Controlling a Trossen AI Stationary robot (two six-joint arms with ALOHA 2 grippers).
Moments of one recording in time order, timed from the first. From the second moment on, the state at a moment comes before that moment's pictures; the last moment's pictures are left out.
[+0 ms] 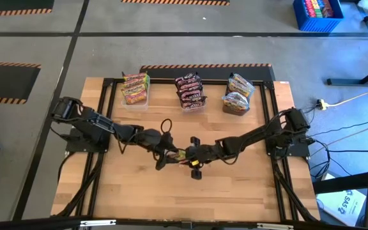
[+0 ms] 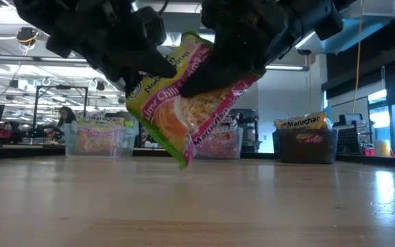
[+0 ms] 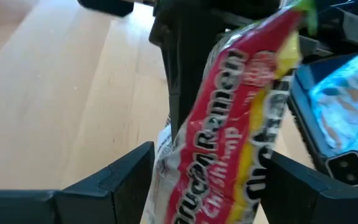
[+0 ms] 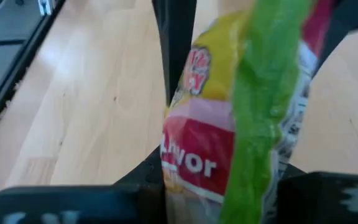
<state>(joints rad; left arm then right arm) -0.15 1.53 0.64 0.40 0.09 -0.41 0.28 1.82 1.04 0.19 0.11 0.22</state>
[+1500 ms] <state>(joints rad) 0.01 1.31 0.64 0.08 0.29 -0.34 0.24 1.67 1.14 -0.24 0.12 0.16</state>
